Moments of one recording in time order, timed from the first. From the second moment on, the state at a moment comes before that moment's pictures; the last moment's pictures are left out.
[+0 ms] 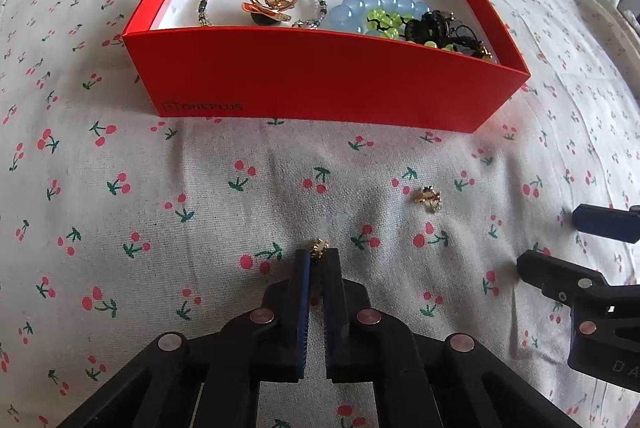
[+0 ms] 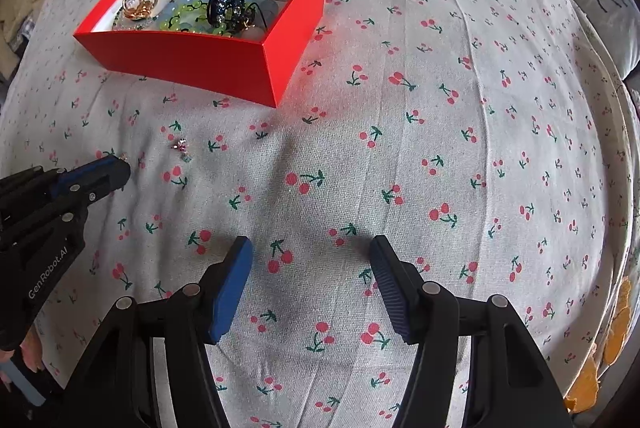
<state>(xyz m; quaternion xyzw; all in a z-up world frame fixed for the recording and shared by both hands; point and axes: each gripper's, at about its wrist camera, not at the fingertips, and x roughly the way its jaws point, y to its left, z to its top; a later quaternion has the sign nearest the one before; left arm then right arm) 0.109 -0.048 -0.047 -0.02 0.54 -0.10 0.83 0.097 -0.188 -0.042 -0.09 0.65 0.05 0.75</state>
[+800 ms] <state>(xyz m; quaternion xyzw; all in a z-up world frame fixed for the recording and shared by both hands) 0.084 0.010 -0.033 -0.06 0.55 -0.07 0.83 0.138 -0.130 -0.054 0.00 0.64 0.08 0.77</state>
